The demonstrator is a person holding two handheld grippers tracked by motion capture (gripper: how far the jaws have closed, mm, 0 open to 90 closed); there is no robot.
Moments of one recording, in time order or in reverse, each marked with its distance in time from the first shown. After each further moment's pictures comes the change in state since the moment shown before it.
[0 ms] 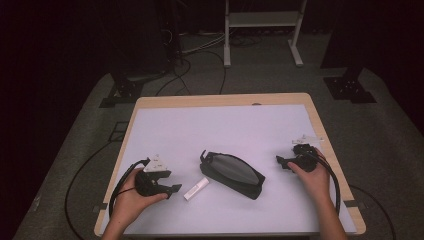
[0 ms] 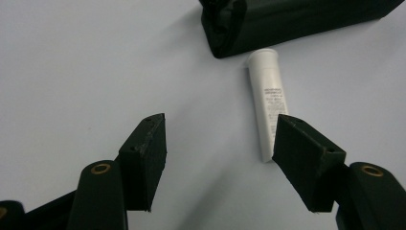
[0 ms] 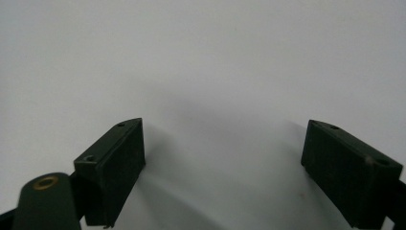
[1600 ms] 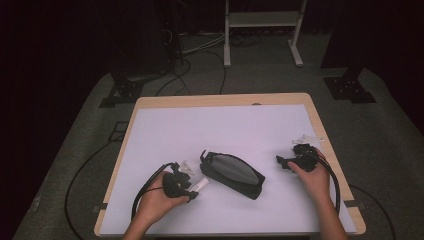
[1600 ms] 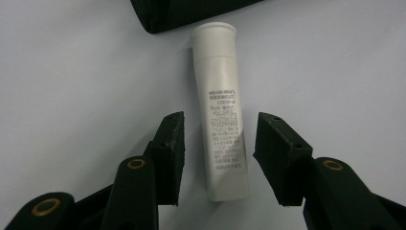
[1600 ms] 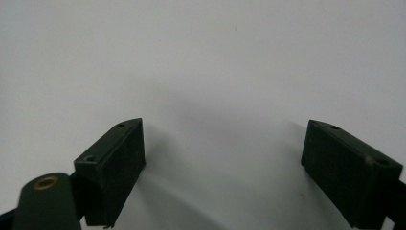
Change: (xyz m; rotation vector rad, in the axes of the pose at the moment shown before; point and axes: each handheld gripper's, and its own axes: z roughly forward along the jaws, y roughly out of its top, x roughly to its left) left arm -0.034 0.022 0.054 0.234 -0.053 0.005; right arm -0.001 0.000 0.000 0.000 0.003 0.001
